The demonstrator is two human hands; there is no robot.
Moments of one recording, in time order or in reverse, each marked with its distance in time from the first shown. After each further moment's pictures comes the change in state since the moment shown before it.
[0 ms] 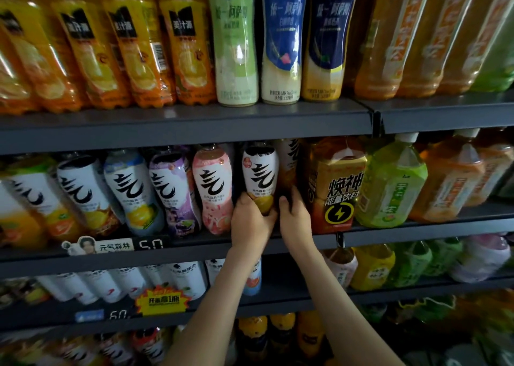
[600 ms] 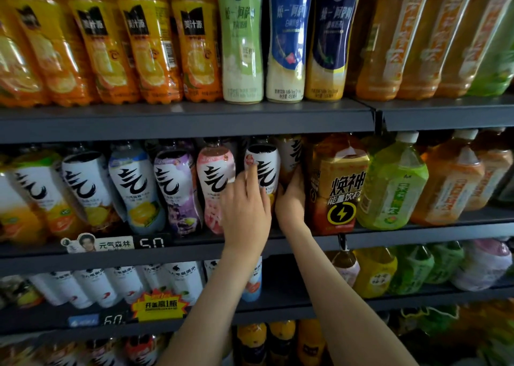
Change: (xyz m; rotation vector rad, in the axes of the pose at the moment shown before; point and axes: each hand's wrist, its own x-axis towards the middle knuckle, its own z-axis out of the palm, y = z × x) left_hand -0.011 0.002 -0.020 0.352 0.511 0.535; right_hand 0.037 -0.003 0.021 -0.386 0.173 -0.195
